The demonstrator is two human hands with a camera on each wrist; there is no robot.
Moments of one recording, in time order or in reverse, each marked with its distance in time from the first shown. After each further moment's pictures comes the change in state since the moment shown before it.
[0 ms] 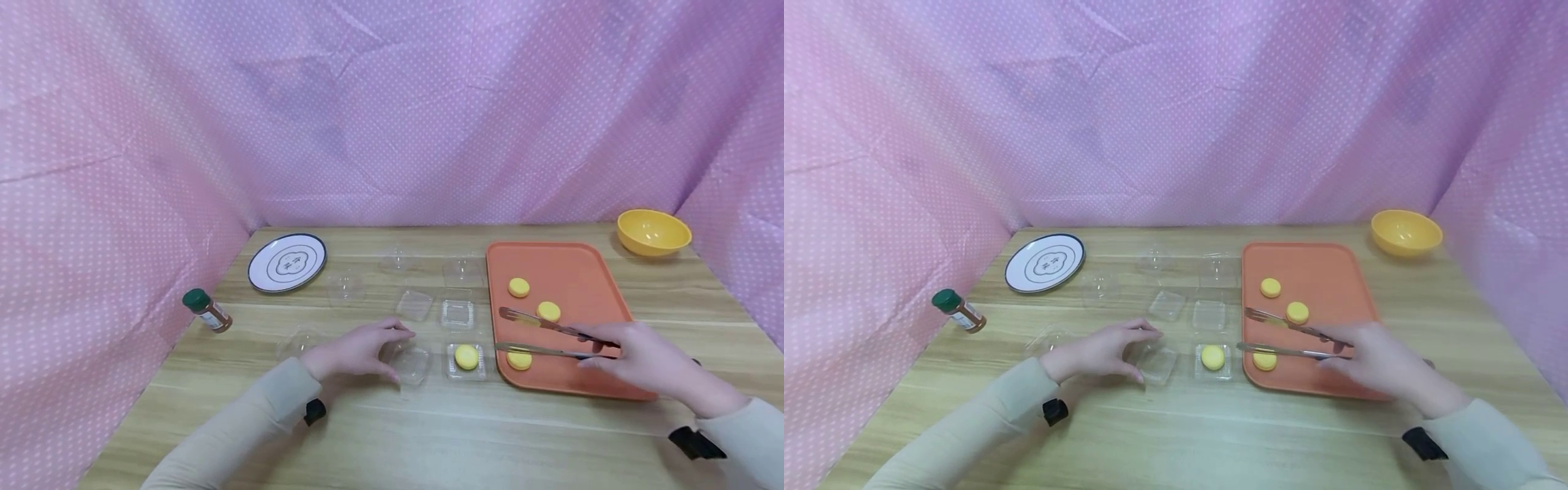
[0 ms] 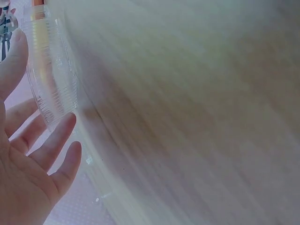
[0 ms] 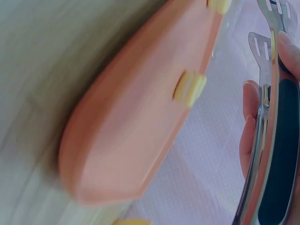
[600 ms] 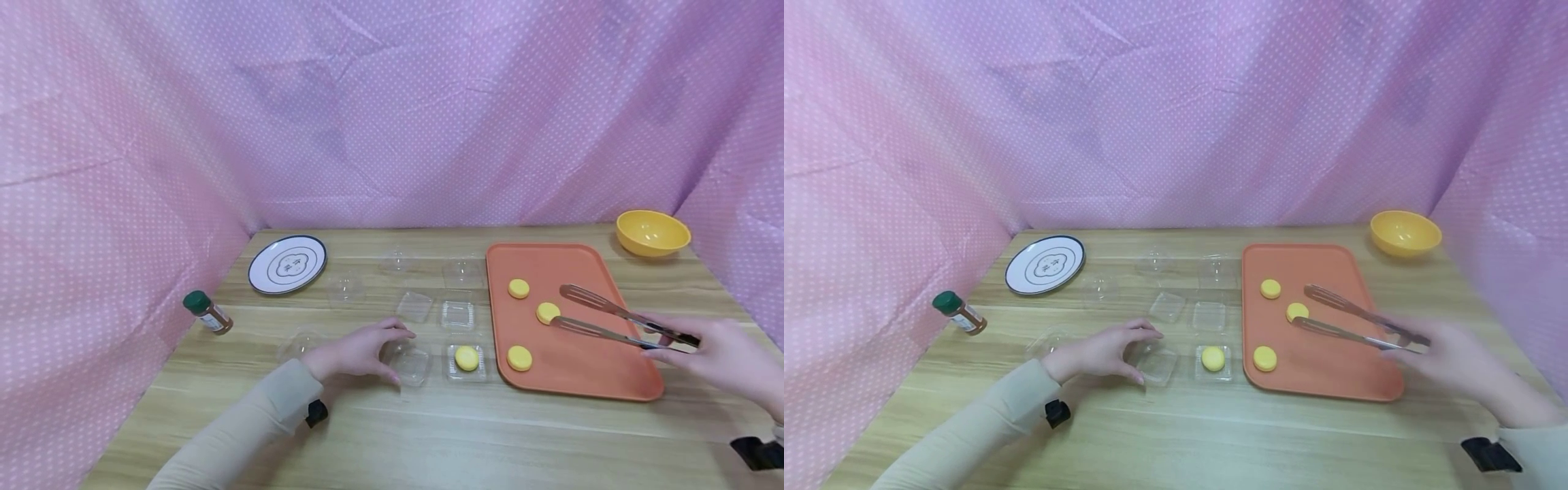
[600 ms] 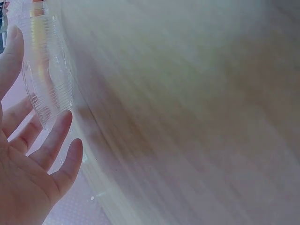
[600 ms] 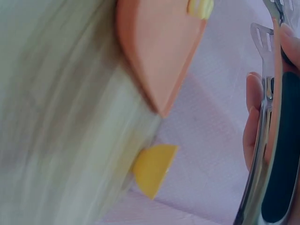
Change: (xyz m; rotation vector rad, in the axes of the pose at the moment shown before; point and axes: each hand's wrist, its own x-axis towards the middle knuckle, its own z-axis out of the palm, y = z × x) left_hand 0.001 -0.001 0.002 -0.052 0.003 -0.027; right_hand -0.042 0.046 -0.031 -0.102 0.193 0.121
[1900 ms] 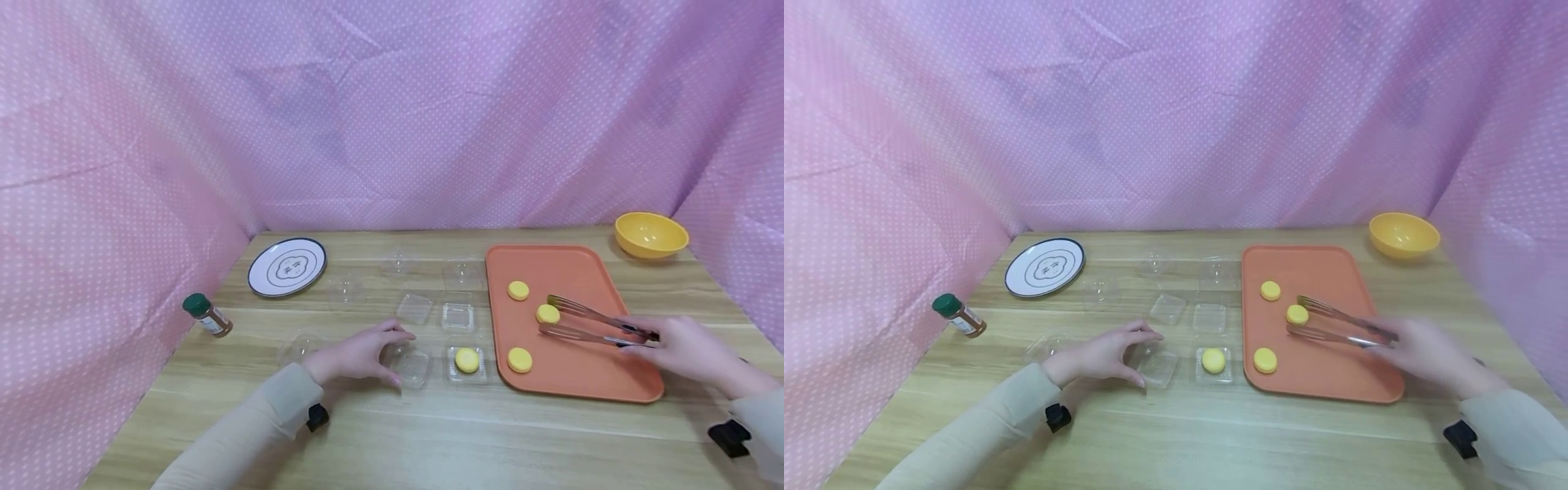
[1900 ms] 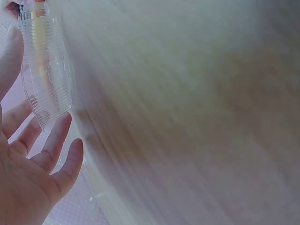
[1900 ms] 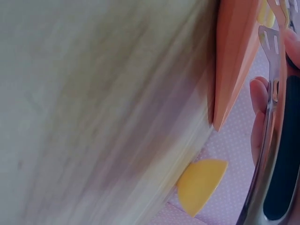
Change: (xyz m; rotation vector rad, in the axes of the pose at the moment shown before) left_hand -0.001 -0.003 0.004 -0.071 0.013 0.006; right_hand 0.017 0.017 0.027 -0.096 -0.166 0.011
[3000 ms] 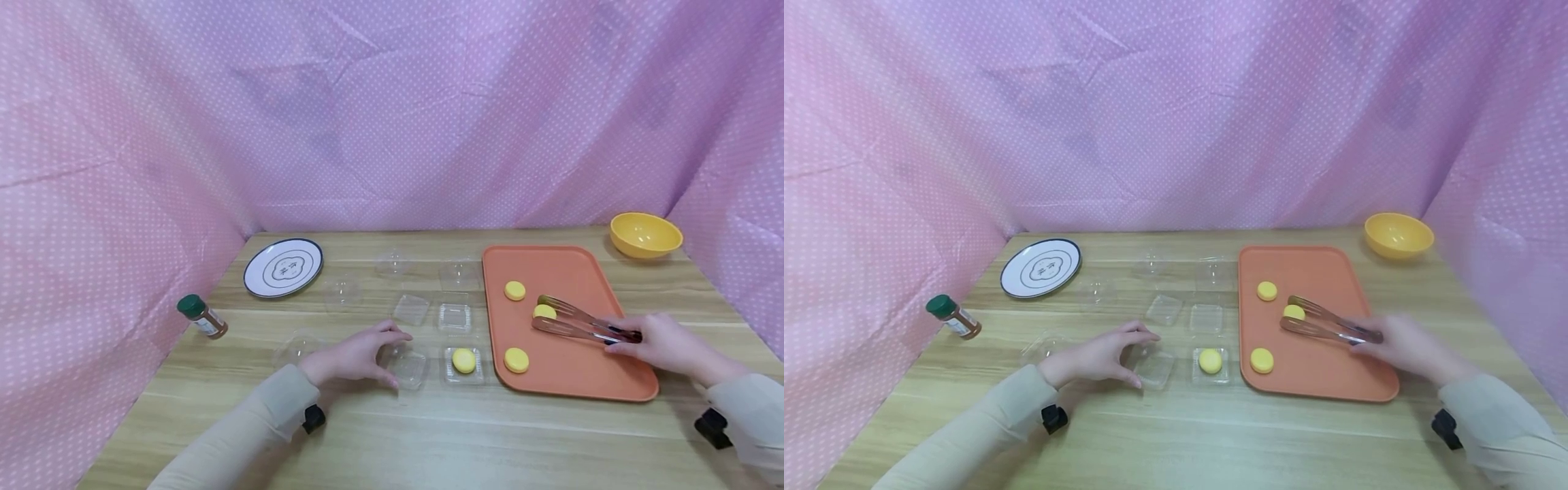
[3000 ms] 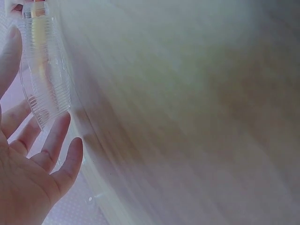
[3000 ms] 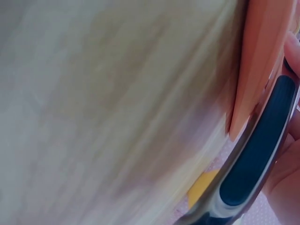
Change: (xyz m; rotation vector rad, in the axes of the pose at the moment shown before) left_hand 0.000 0.000 0.000 0.002 0.007 -0.019; right_hand 0.011 0.006 0.011 0.023 -0.048 -0.028
